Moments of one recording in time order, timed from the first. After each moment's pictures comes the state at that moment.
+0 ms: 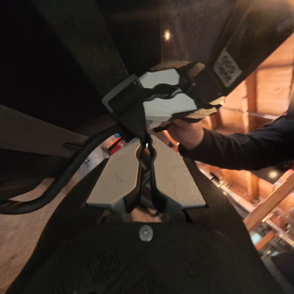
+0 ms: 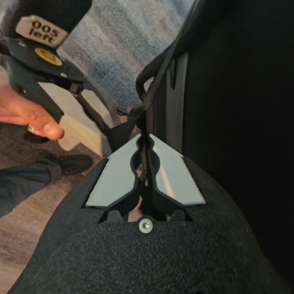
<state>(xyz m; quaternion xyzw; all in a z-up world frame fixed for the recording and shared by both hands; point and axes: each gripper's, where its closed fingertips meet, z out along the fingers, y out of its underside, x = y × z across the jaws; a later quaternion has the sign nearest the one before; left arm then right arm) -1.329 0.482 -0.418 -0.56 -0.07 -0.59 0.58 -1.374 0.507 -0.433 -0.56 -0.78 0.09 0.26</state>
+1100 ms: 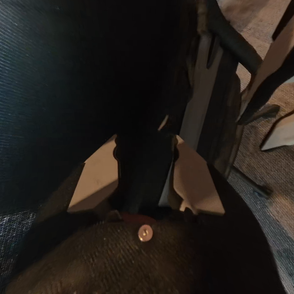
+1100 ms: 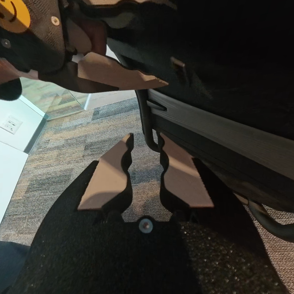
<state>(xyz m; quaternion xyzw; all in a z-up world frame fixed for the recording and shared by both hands) -1.417 0.570 -0.414 -0.66 0.53 0.18 0.50 -1.381 0.490 -0.465 -0.76 -0.35 0.36 0.42</state>
